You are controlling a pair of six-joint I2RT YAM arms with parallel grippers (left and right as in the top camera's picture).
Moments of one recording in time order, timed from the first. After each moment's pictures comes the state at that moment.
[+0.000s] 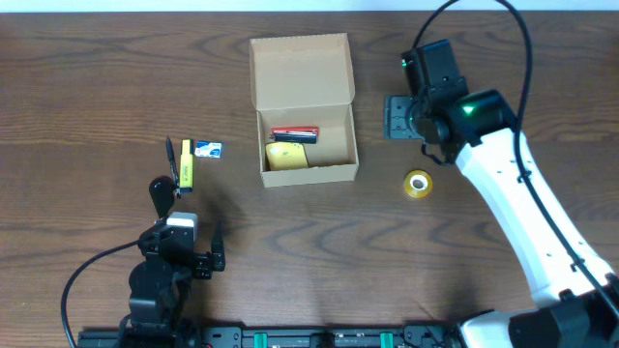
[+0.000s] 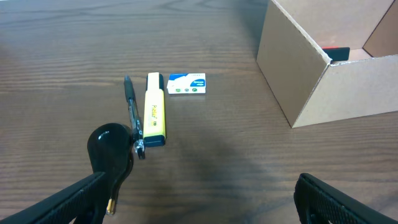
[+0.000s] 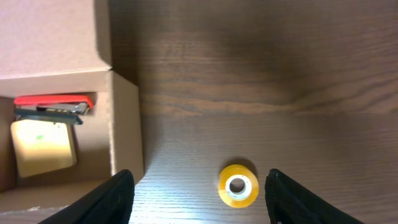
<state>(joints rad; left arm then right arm) -0.12 0.01 0.15 -0.59 -0.01 0.01 0.33 1.57 1.47 -0.96 0.18 0.32</state>
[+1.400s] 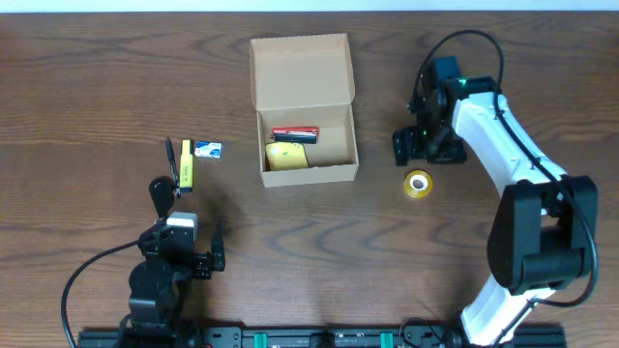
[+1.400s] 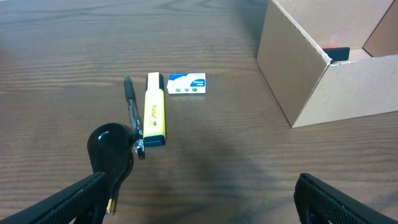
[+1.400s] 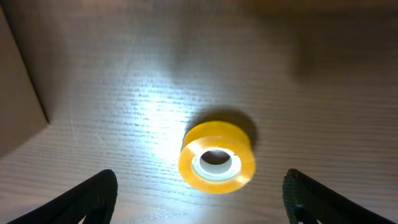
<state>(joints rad) -0.12 0.01 0.15 -0.59 -0.01 0.01 0.14 1.90 1.40 -1.07 -0.05 0.09</state>
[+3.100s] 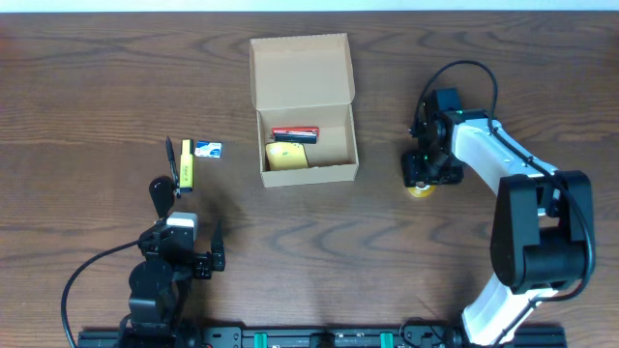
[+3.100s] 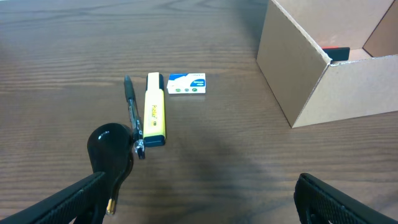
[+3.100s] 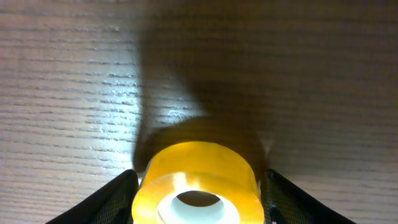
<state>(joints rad) -0.12 0.01 0.15 -0.59 -0.01 0.01 0.10 1.90 1.17 -0.82 -0.03 0.04</state>
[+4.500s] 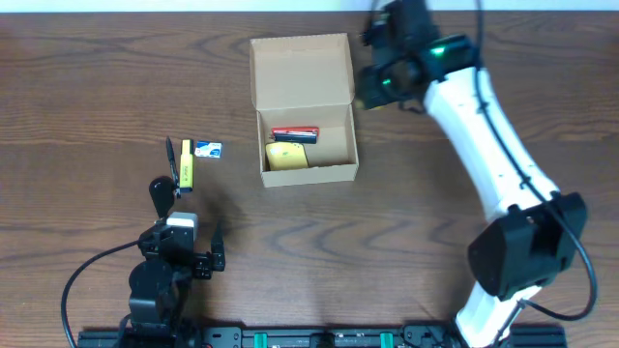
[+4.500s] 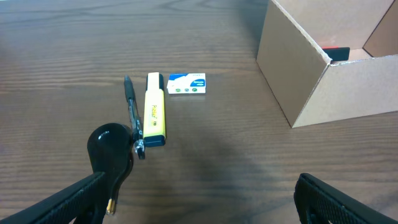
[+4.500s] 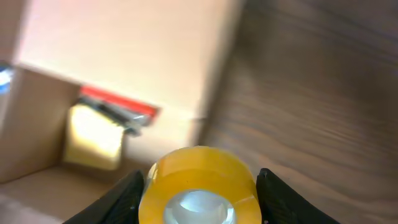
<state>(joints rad) -0.12 0.01 0.15 -0.59 -0.01 0.01 0.37 1.92 1.82 -1.00 -0.10 0.04</state>
